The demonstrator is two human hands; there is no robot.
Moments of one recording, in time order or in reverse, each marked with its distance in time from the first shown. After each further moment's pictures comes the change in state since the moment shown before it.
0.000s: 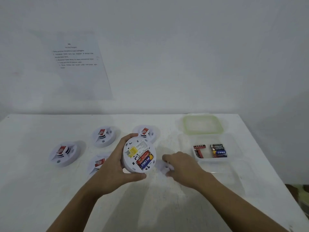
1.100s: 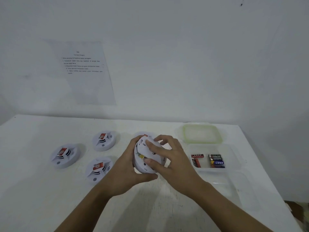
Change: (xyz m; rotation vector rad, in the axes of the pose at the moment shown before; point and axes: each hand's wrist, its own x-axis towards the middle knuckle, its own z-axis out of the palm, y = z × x) left_hand 0.017 0.006 0.031 -0.066 0.035 0.085; right_hand -0.021 -0.038 -0.040 0.465 0.394 -0.142
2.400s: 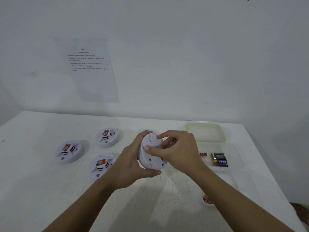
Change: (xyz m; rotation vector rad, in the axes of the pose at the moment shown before) left_hand 0.006 0.028 -0.001 0.145 -0.030 0.077; right_hand 0.026 -0.015 -0.019 0.157 0.202 0.204
